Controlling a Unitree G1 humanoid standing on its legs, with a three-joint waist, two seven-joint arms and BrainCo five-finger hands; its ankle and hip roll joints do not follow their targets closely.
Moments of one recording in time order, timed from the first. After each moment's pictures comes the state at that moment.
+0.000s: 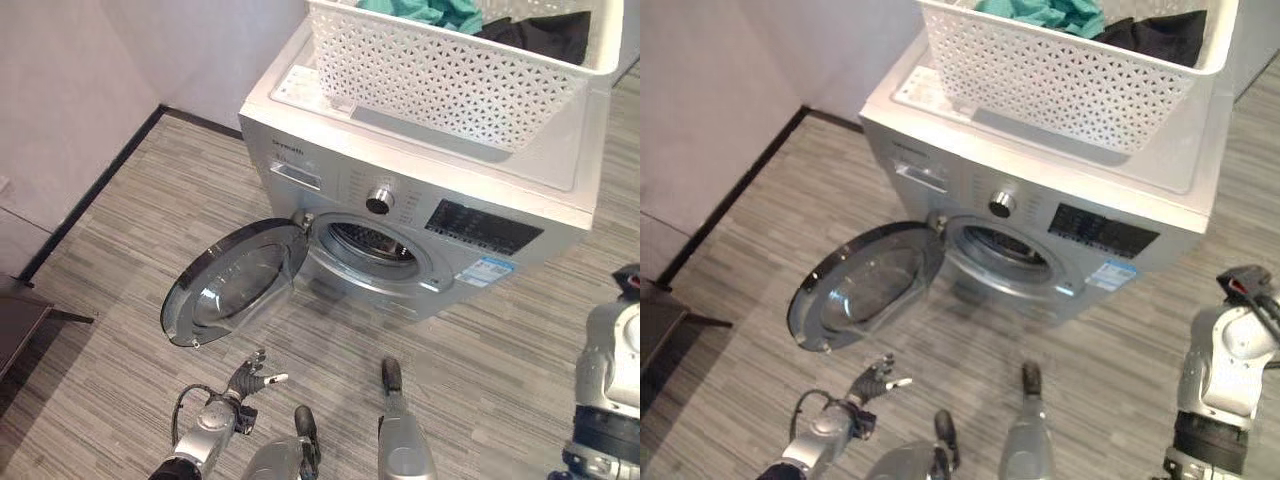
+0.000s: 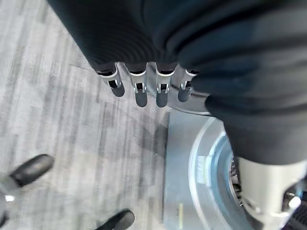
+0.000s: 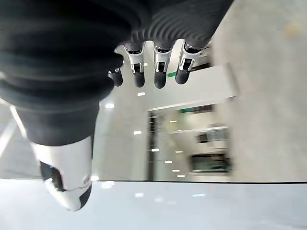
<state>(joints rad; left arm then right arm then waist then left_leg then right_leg) -0.04 0.30 -0.41 0.67 -0.25 -0.05 0.03 -0.27 -0.48 -0.48 -0.19 0.20 -0.22 -0.83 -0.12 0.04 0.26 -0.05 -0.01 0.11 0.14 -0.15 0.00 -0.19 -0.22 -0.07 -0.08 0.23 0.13</state>
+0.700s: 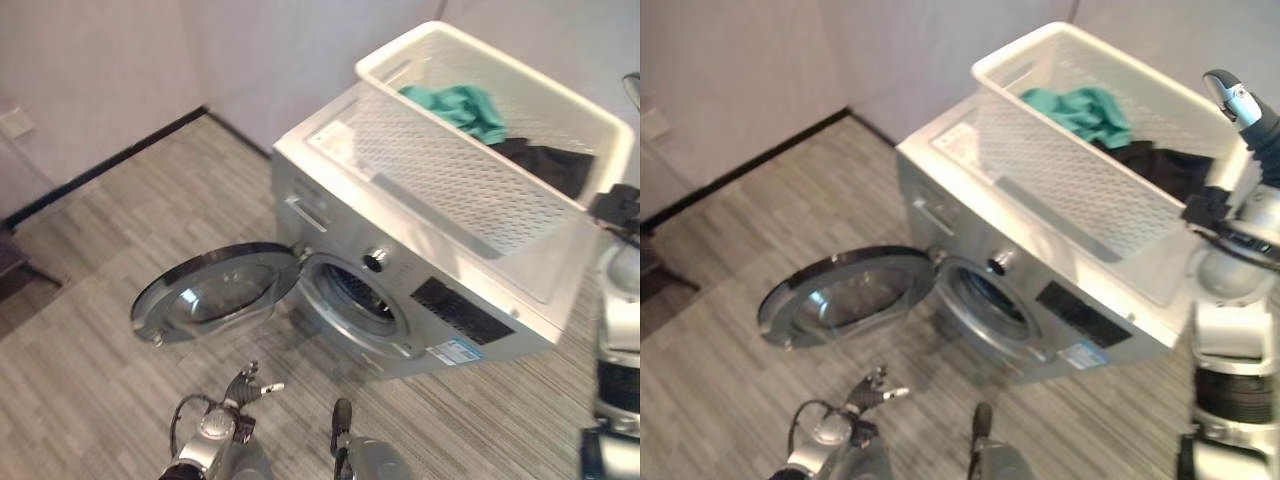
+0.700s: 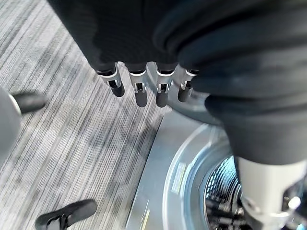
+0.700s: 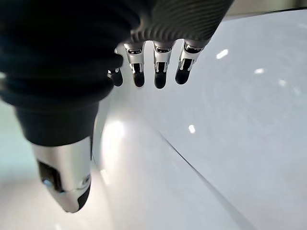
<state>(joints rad) -0.01 0.28 -0.32 0.78 -0.18 -0.07 0.06 -0.38 -0.91 -0.24 -0.02 -0.16 -0.13 -0.55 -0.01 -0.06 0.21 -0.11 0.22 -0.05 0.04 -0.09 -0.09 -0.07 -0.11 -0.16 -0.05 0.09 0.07</state>
